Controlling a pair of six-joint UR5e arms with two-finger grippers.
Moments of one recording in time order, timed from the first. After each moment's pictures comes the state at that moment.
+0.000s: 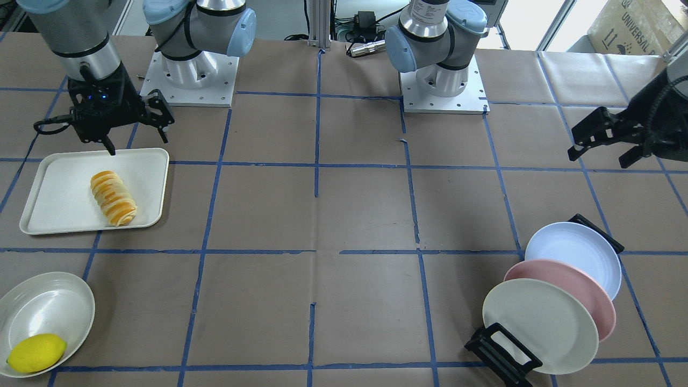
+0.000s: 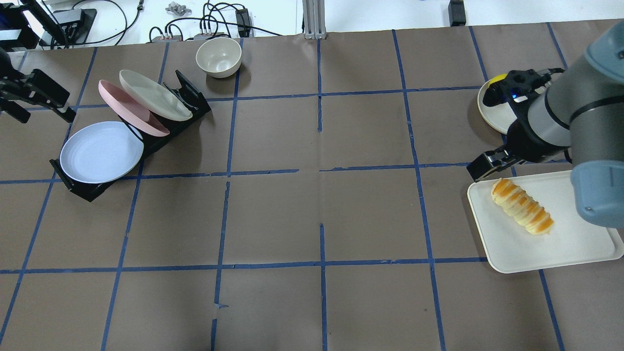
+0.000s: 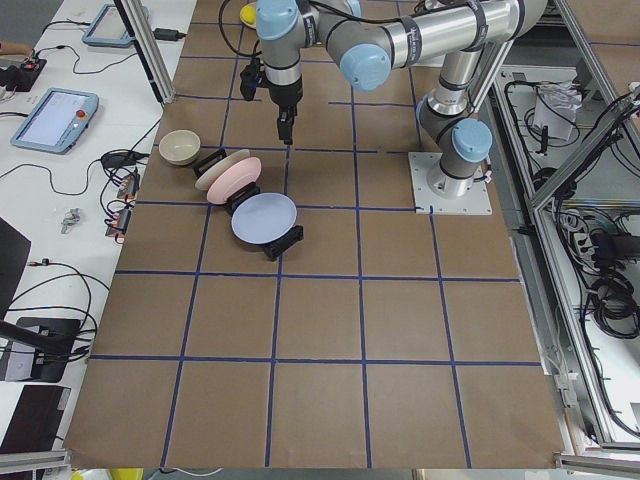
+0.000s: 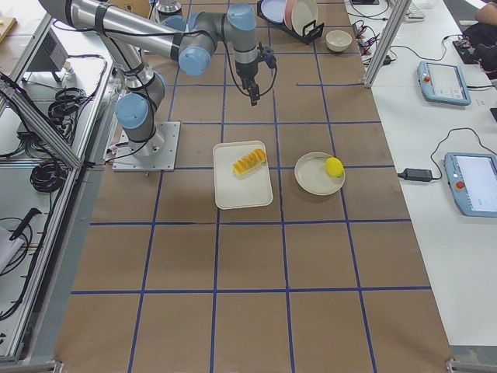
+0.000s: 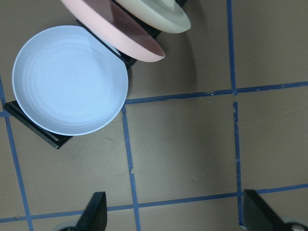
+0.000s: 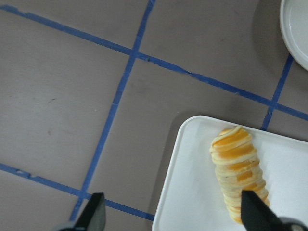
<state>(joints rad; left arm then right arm) -1.08 -1.67 -1.49 -1.63 1.53 0.59 1.30 -1.78 2.10 -2.00 -1.54 -0.64</state>
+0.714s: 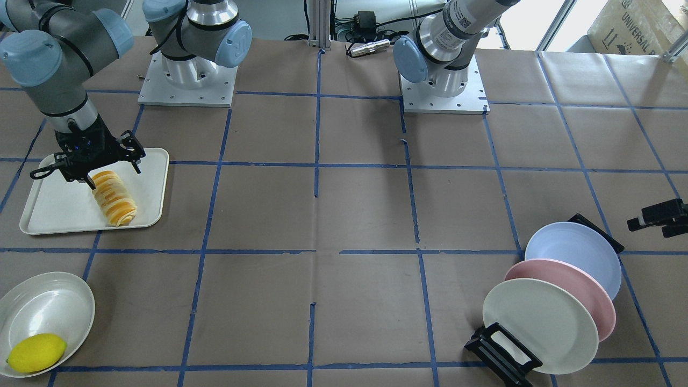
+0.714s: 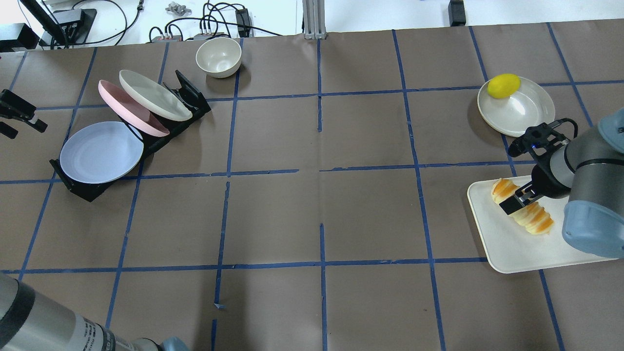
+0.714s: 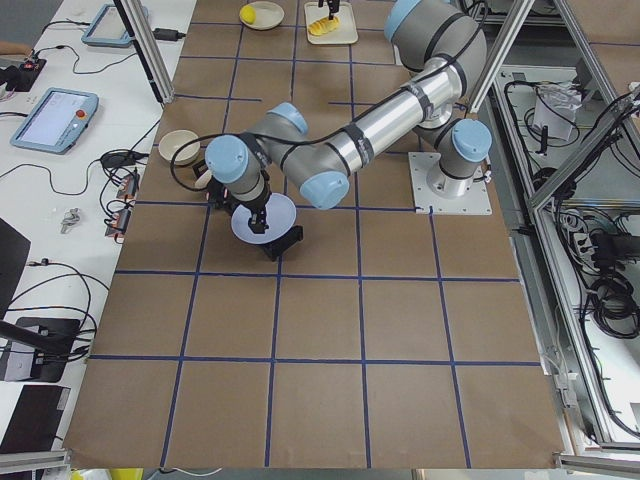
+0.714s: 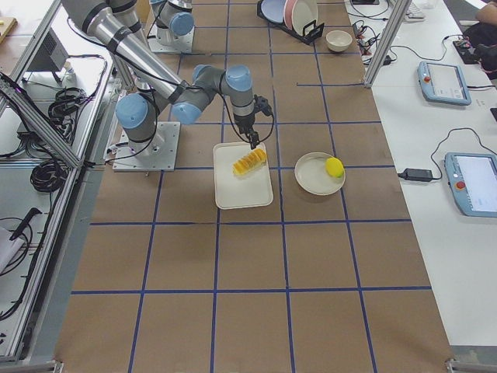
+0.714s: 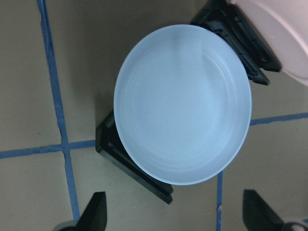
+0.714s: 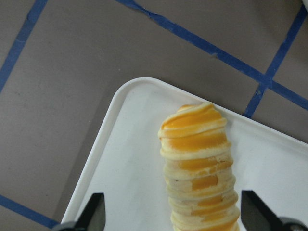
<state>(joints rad) -0.88 -2.12 -1.23 -1.65 1.44 0.74 1.09 -1.60 2.30 -2.34 -1.54 -0.98</state>
